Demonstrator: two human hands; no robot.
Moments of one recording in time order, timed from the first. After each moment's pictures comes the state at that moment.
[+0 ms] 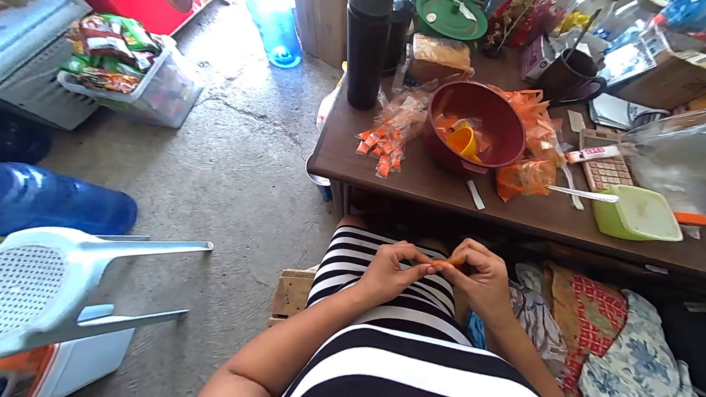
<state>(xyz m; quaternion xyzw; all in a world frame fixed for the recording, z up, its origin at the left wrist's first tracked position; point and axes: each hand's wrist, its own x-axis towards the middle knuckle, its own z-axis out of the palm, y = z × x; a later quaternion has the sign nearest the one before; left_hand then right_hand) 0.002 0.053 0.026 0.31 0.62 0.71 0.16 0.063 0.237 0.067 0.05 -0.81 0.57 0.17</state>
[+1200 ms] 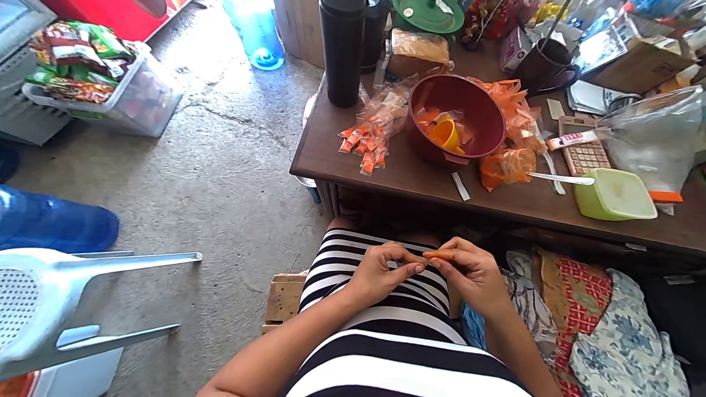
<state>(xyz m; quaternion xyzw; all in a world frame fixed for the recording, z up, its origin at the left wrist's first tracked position) 0.010 0.054 0.024 0.30 0.62 0.70 0.18 0.077 0.251 0.072 0.07 -0.82 0.55 0.11</state>
